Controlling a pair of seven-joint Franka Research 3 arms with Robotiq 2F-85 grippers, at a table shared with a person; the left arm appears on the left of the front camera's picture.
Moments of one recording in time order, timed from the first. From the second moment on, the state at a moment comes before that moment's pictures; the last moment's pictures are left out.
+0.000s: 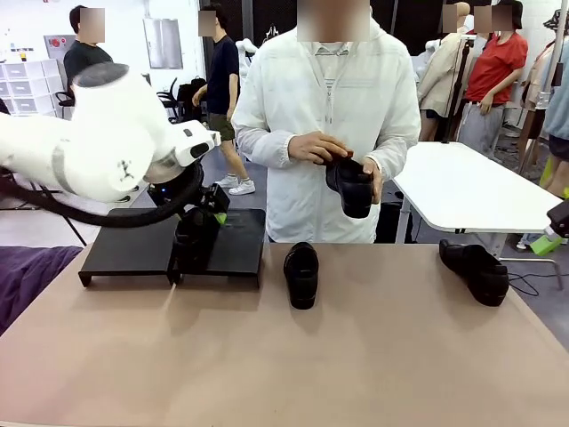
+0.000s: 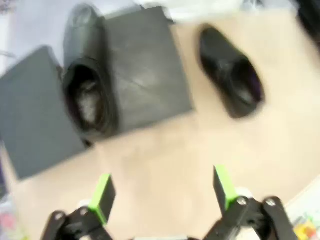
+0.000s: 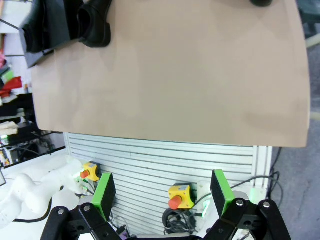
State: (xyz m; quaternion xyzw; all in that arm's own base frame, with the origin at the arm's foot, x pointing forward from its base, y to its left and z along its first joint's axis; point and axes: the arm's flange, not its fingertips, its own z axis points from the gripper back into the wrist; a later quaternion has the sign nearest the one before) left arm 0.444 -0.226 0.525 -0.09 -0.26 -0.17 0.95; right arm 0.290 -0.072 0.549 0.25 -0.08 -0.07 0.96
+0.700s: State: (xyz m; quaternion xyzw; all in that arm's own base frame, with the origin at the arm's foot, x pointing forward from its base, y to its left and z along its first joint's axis) left arm 0.299 0.030 0.522 -0.33 -0.13 0.00 0.93; right arm 0.290 -0.072 0.549 0.25 -0.08 -0.07 0.96
